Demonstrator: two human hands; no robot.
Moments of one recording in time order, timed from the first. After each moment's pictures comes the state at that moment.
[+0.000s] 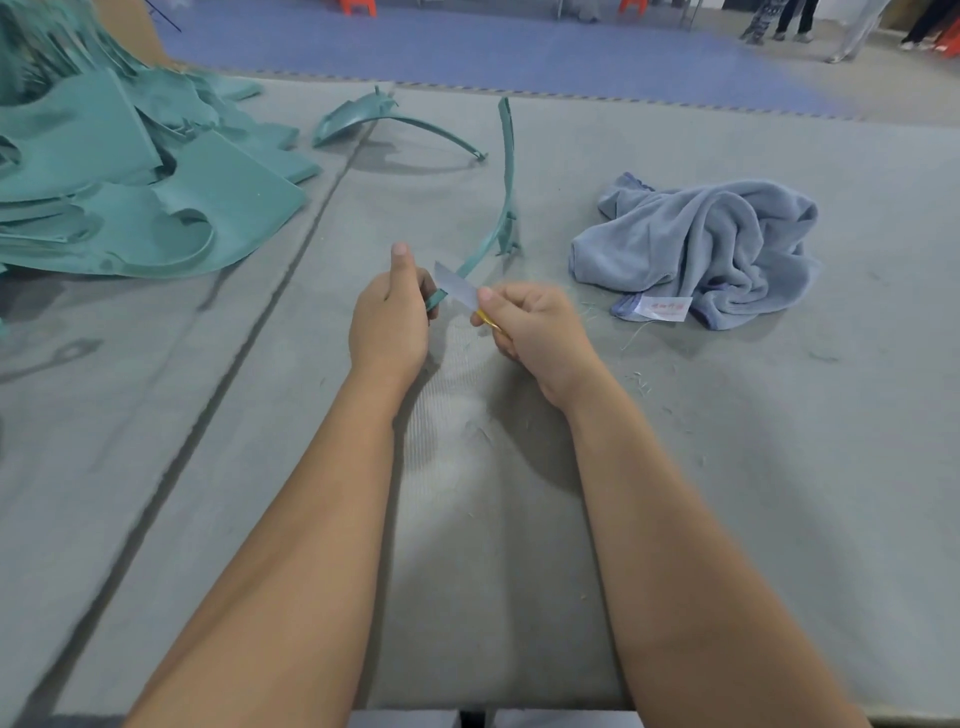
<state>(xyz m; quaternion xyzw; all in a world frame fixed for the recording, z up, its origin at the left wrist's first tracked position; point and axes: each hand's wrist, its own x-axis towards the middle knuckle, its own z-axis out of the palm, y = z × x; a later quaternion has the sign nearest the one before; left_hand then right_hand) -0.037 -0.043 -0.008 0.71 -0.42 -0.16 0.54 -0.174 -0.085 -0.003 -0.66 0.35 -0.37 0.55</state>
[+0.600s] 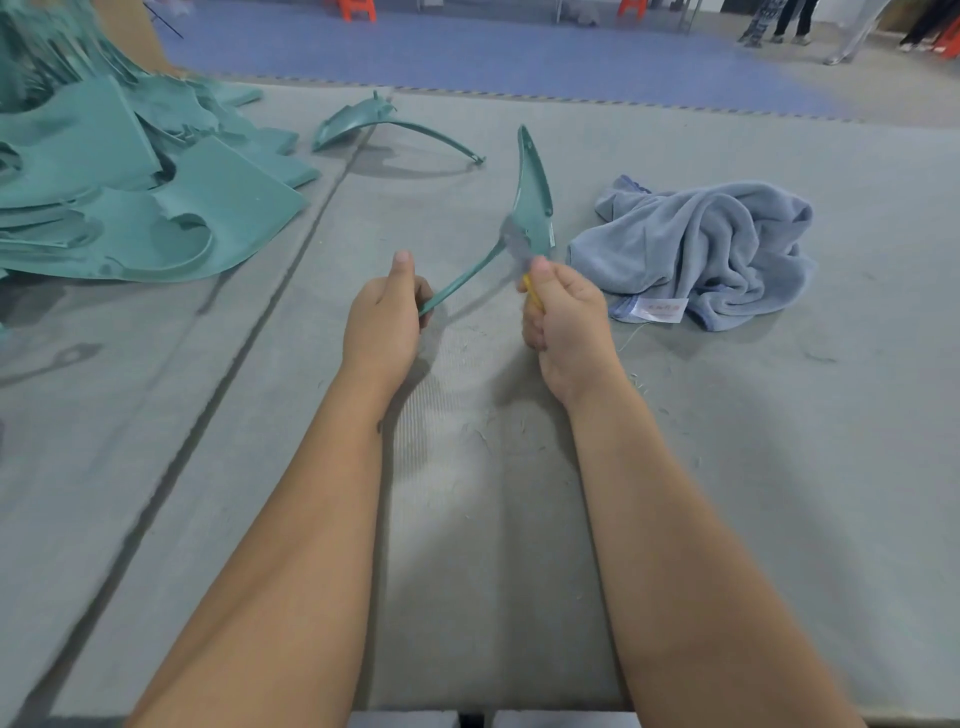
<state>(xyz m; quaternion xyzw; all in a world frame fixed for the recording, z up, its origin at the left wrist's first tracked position) -0.033 -0.035 0.000 0.70 -0.45 -0.19 0.52 -0.178 -0.096 -0.002 -0.48 0.34 -0.51 0.63</state>
